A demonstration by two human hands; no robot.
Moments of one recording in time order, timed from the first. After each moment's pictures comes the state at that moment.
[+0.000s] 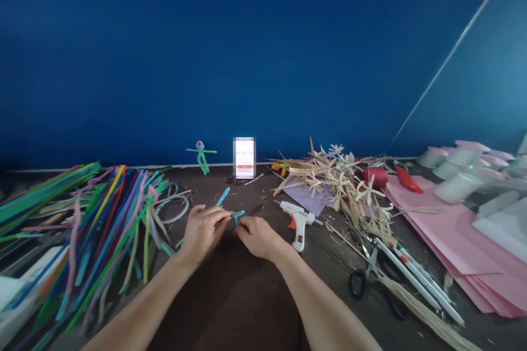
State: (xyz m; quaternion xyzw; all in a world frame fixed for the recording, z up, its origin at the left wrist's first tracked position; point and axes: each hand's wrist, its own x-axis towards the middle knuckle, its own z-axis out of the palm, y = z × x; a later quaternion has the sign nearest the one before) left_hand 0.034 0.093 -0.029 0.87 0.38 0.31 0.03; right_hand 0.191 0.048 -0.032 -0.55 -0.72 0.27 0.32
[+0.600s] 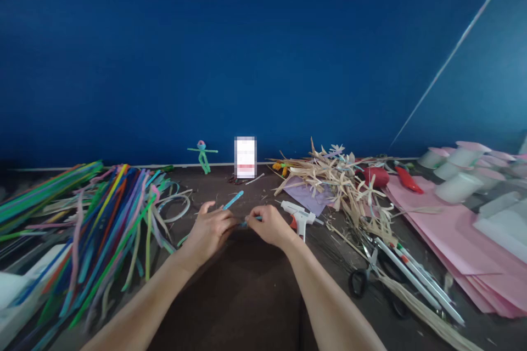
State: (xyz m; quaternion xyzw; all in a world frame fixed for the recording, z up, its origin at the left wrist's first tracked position) left_hand 0.035 0.090 -0.020 0.93 0.29 0.22 0.00; right_hand 0.211 0.052 -0.014 -0.60 -0.67 0.27 0.34
